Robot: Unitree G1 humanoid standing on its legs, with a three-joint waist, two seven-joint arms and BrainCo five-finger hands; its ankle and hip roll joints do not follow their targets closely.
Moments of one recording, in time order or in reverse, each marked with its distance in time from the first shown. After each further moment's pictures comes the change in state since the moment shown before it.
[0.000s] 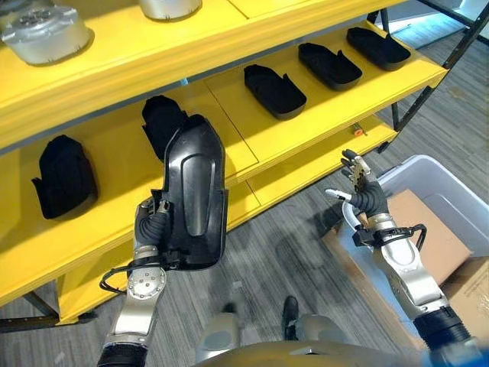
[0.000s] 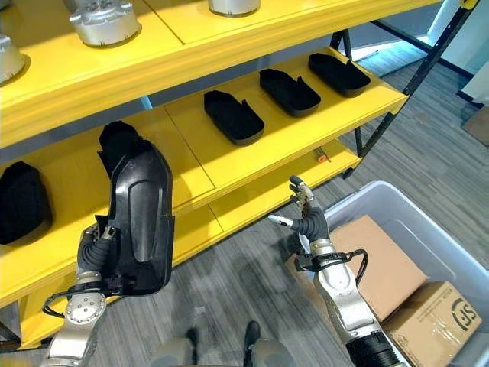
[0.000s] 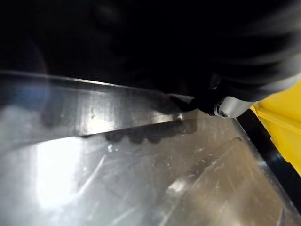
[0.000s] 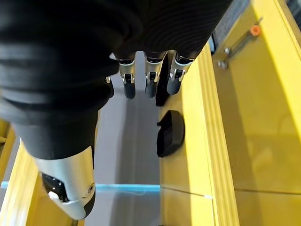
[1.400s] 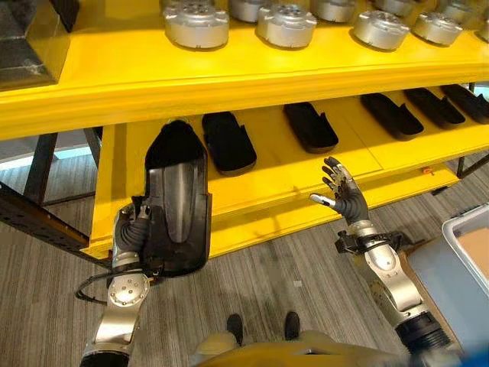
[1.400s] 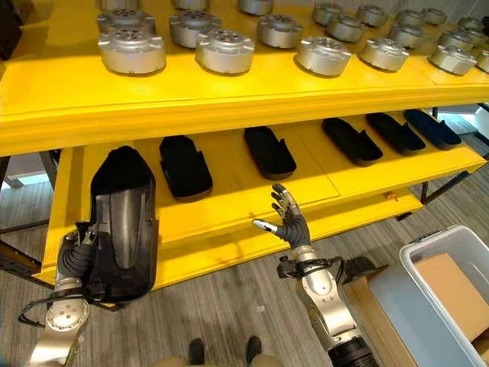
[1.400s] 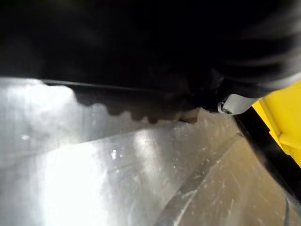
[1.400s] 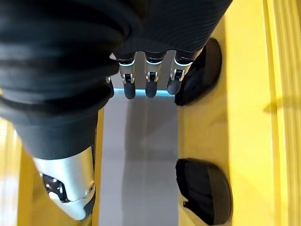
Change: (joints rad) left arm 0.094 0.060 0.035 0.000 0.012 0.016 0.018; right arm 0.038 0.088 0.063 -0.002 0.048 0.005 0.033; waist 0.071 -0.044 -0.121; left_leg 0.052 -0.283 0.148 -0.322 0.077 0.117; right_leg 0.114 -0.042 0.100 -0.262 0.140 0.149
